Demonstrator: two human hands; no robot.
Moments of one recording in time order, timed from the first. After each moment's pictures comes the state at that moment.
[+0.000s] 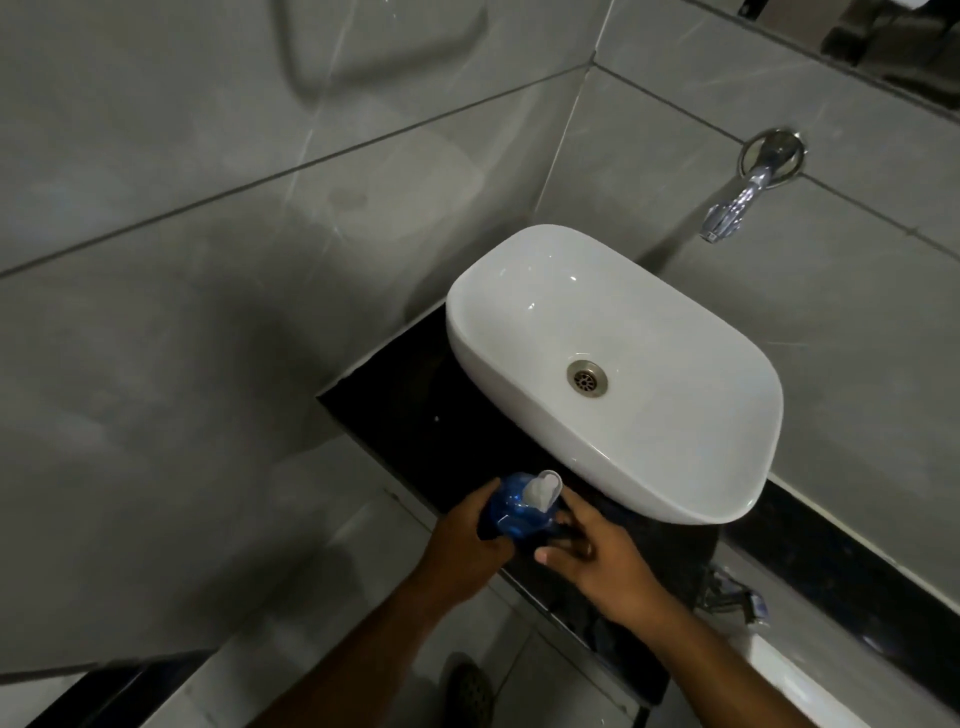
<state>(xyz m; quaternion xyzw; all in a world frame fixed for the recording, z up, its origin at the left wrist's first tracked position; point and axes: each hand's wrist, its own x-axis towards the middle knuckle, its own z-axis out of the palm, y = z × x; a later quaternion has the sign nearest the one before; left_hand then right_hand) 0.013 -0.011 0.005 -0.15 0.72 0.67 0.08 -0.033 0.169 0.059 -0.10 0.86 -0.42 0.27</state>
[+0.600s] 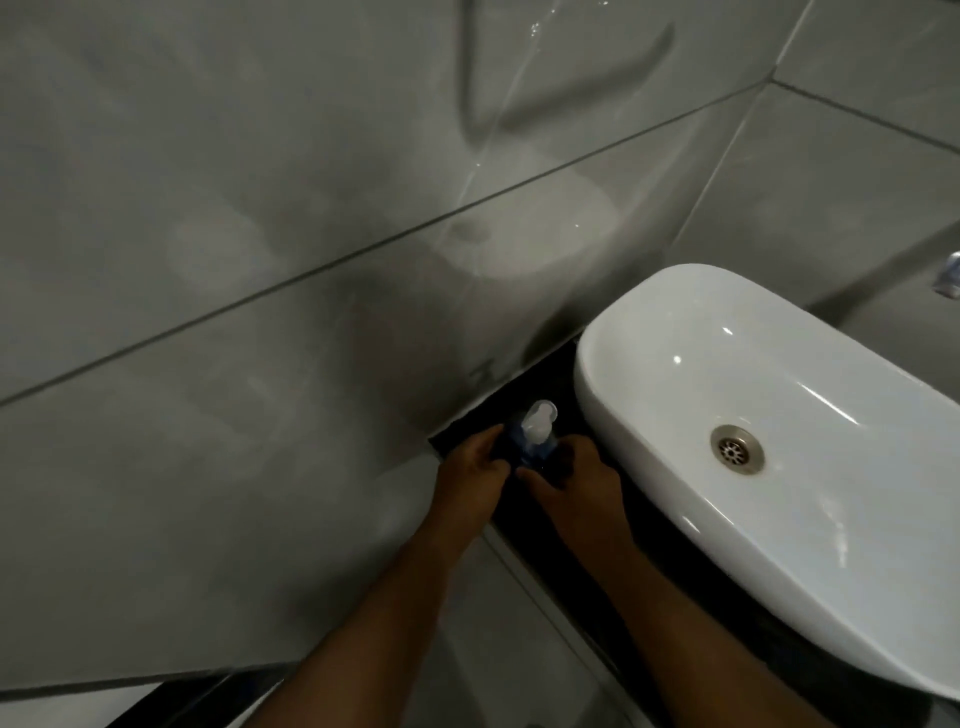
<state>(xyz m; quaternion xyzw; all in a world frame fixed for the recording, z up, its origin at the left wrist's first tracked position) -0.049 -0.152 0.020 -0.31 0.69 0.65 -0.04 -0.106 -0.019 0.027 -0.13 0.88 -0.43 0.16</state>
